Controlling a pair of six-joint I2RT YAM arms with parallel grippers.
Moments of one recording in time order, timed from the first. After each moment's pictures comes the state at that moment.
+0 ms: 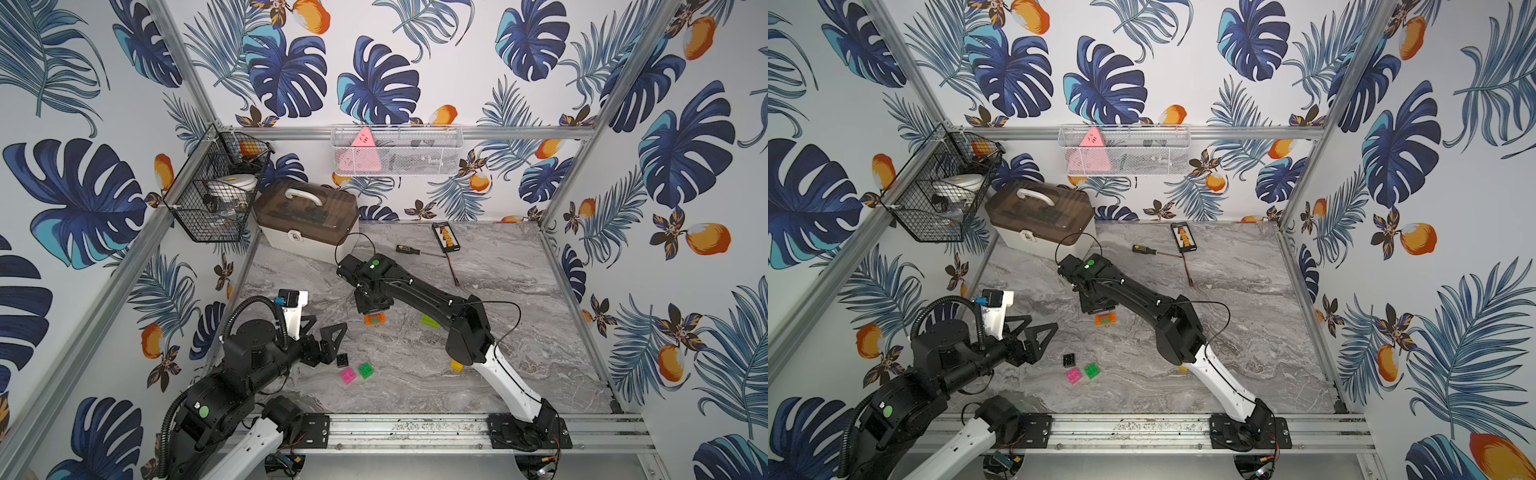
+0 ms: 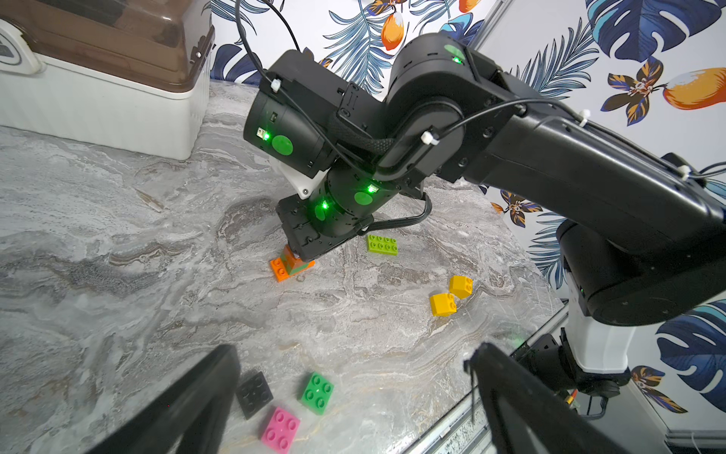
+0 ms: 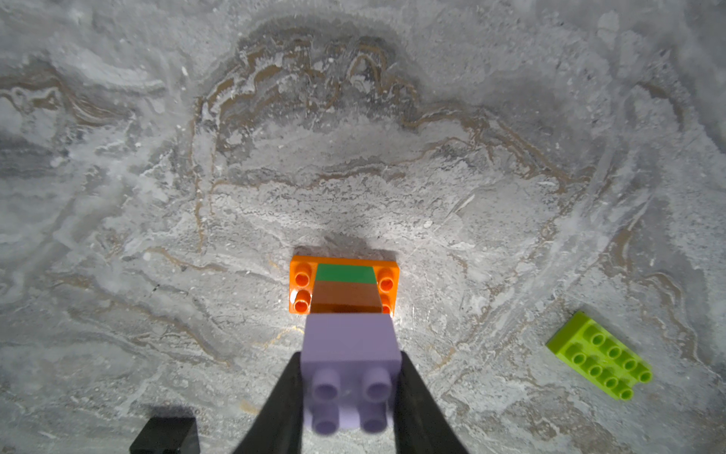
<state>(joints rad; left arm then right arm) -0.47 0.44 0.89 -0.85 0.10 -0.42 0.97 2.49 2.45 -1.37 0.20 0.67</state>
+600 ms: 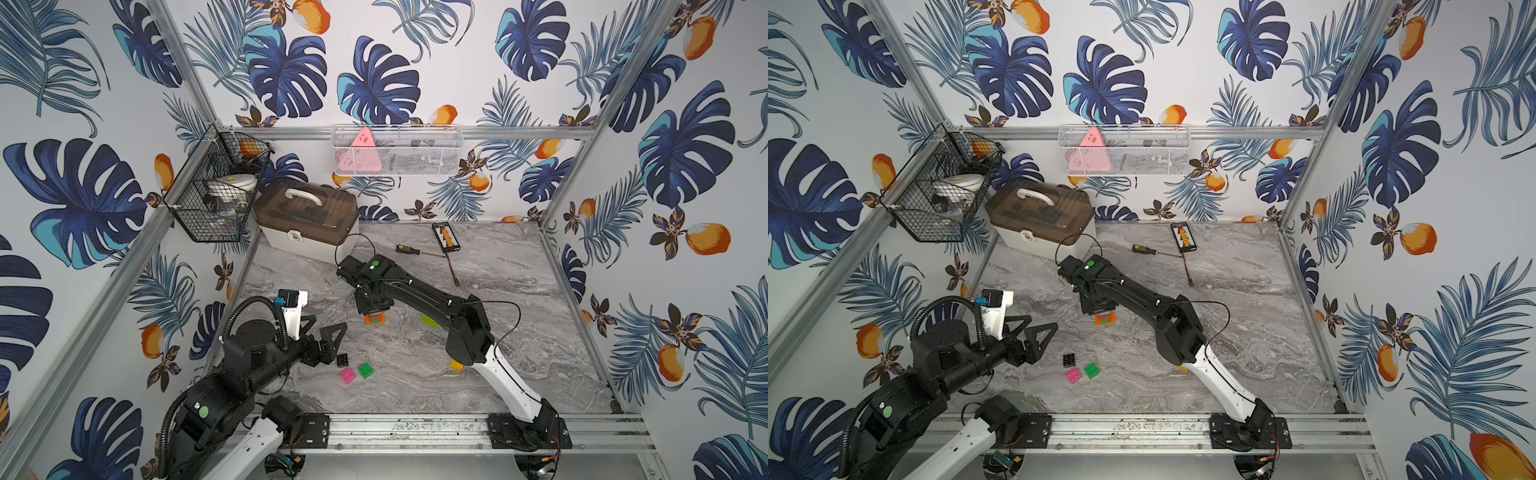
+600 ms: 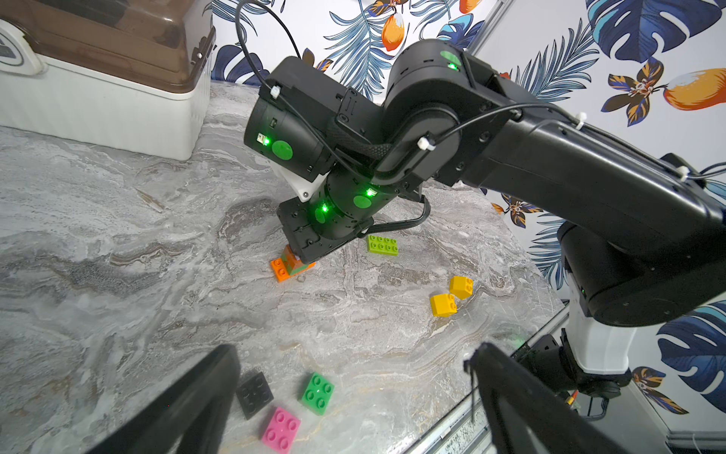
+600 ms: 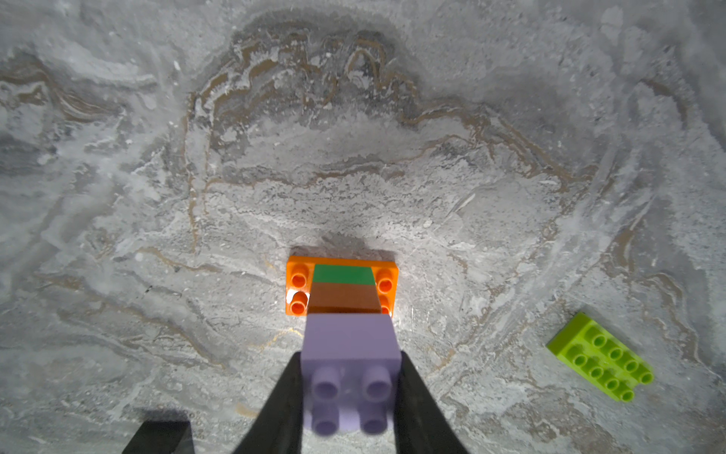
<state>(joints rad) -0.47 0.44 0.89 -0.85 0.10 -0.42 0.97 2.49 2.43 -1.36 0.20 0.67</state>
